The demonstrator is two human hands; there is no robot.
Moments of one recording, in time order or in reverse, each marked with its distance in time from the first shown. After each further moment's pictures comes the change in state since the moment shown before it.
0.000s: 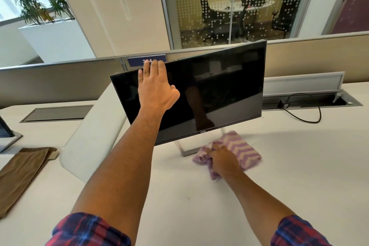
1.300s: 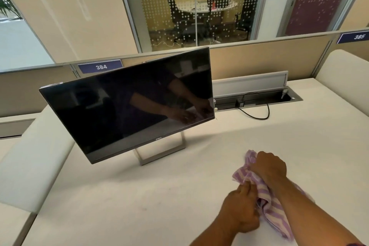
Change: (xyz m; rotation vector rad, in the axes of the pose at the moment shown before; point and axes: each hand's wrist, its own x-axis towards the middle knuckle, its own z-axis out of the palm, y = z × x) left_hand -0.269 0.279 0.162 -0.489 -0.959 0.551; right_hand -0.116 0.221 -0.090 -0.083 -0.016 0.673
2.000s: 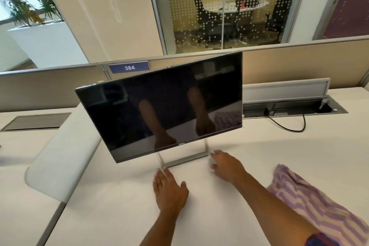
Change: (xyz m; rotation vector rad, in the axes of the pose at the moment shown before) left_hand -0.086 -0.201 -0.060 -0.016 0.512 -0.962; right_hand 0.009 -0.178 0.027 0.142 -0.149 -0.615
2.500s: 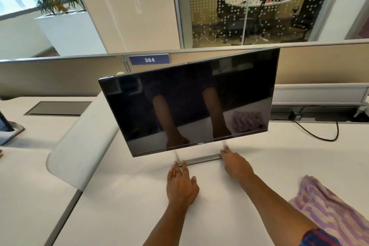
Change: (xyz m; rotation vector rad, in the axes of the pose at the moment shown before) left_hand 0.027 -0.015 -0.013 0.124 -0.085 0.107; right_hand 0.053 -0.016 0.032 -0.061 -0.015 0.021
